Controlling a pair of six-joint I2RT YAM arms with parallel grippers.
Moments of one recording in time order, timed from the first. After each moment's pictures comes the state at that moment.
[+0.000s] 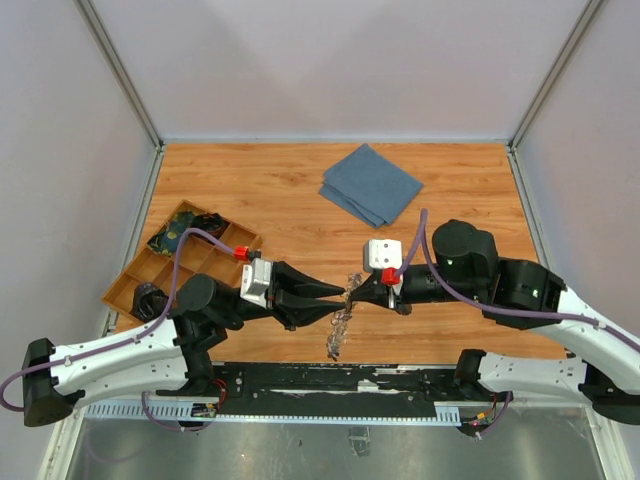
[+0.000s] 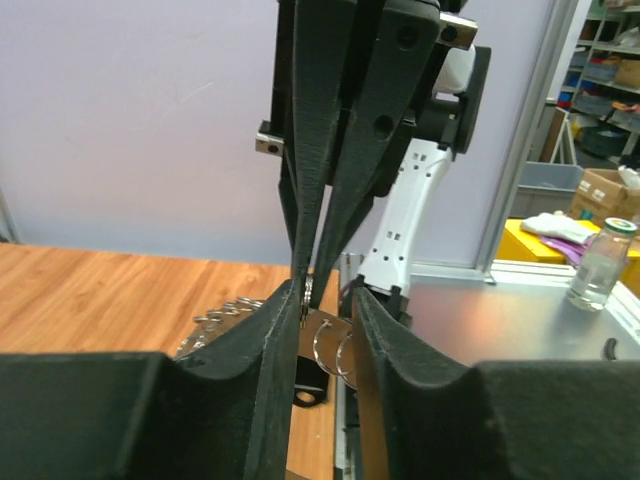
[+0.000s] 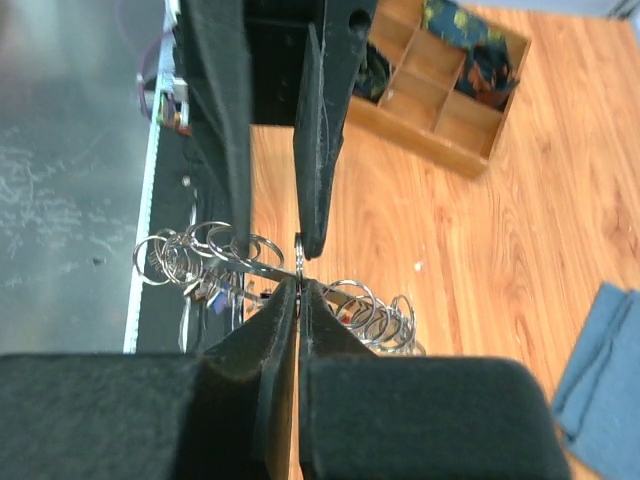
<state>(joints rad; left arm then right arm) -1.13 0.75 0.54 0.62 0.33 -0.20 1.14 0.90 1.25 -0.68 -0.33 -0.28</state>
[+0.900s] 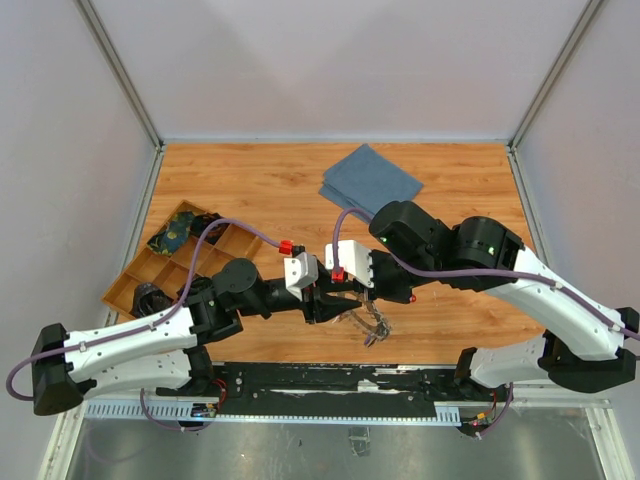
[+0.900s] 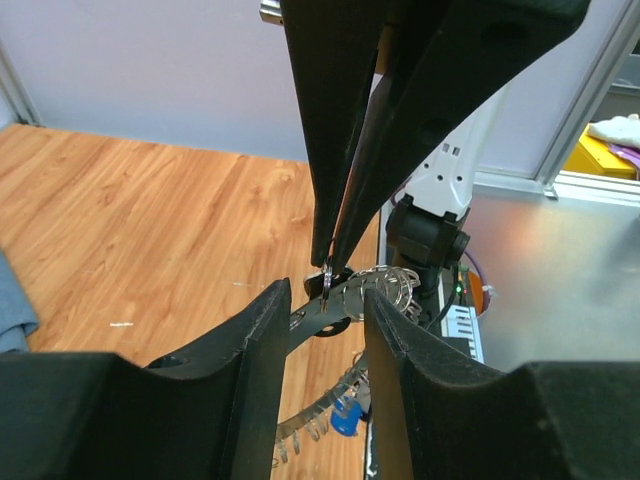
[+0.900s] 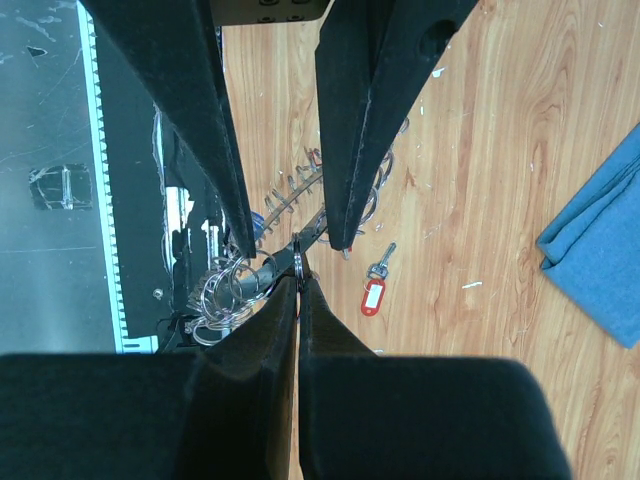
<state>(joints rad) -1.13 0.91 0.66 0.36 0.29 -0.09 1.14 1.28 1.71 -1.36 -0.16 -0.45</state>
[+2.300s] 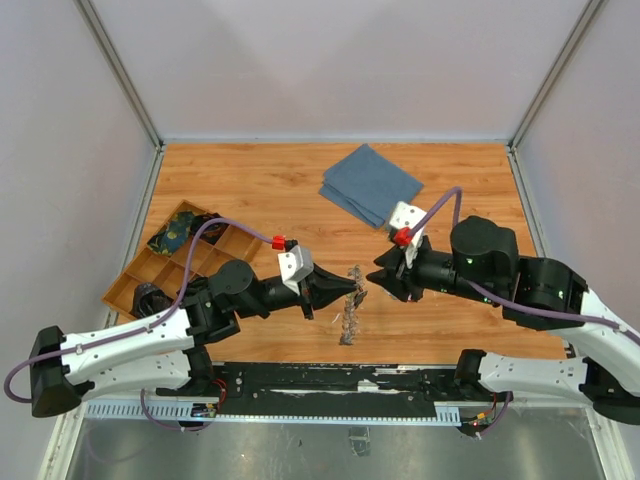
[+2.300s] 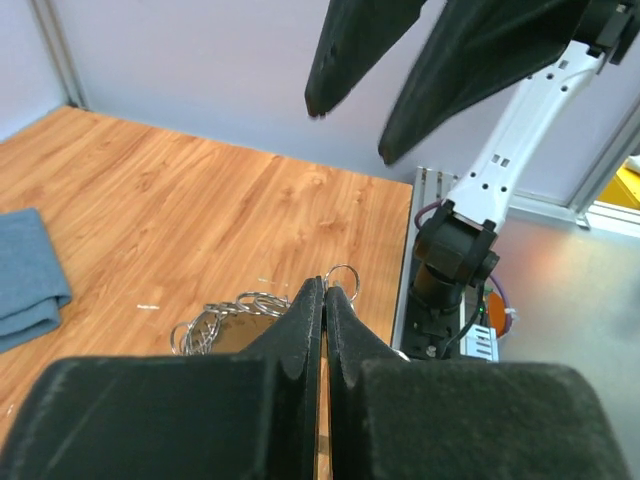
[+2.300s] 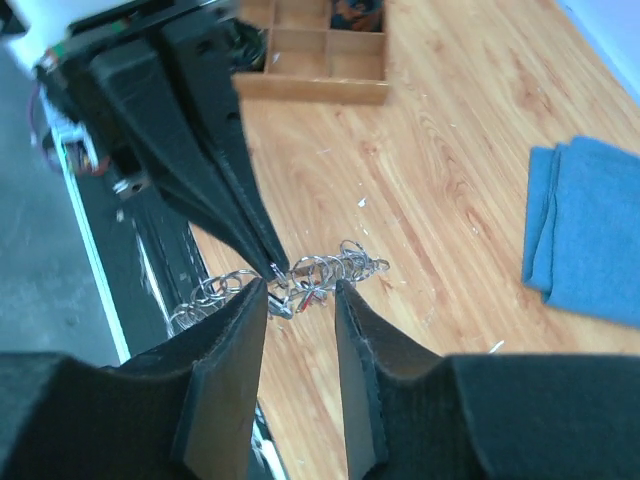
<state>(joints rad) -1.13 0.89 0.66 0.36 0.19 -0.11 1.15 0.97 1.45 -0.91 -0.01 -0.13</state>
